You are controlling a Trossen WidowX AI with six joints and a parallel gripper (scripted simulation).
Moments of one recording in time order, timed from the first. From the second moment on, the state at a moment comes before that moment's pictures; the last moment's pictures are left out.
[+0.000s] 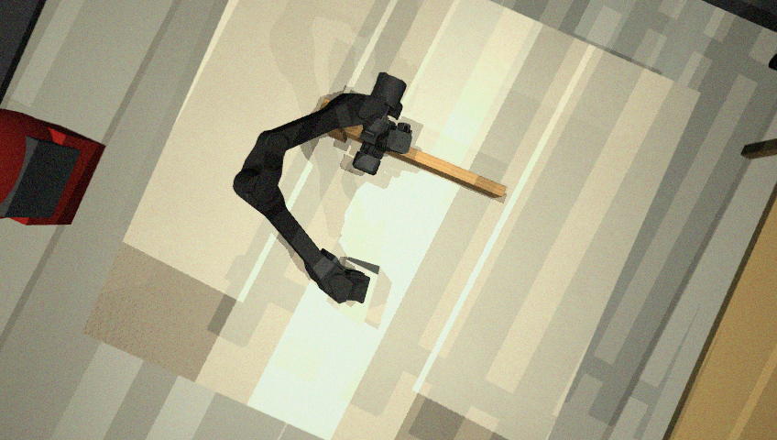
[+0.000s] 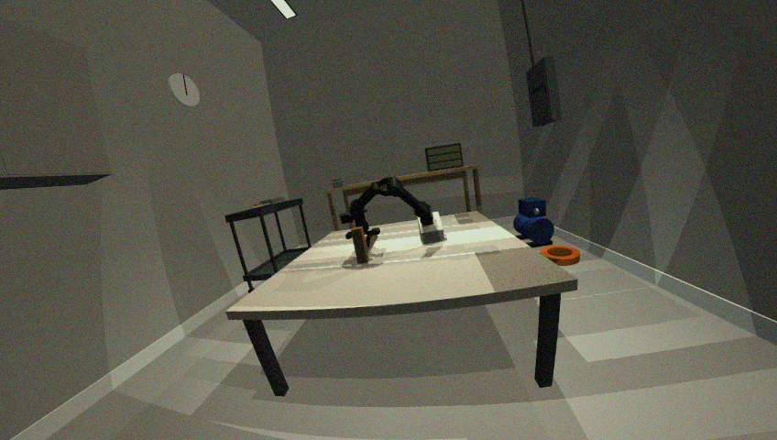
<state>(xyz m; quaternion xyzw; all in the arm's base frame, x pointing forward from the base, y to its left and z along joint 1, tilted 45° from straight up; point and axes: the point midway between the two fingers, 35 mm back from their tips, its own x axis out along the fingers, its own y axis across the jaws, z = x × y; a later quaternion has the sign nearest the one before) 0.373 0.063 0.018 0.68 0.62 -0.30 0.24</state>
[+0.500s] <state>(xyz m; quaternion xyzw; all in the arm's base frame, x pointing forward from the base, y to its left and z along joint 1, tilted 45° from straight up) 0.373 0.063 0.017 0.68 0.62 -0.30 0.24</state>
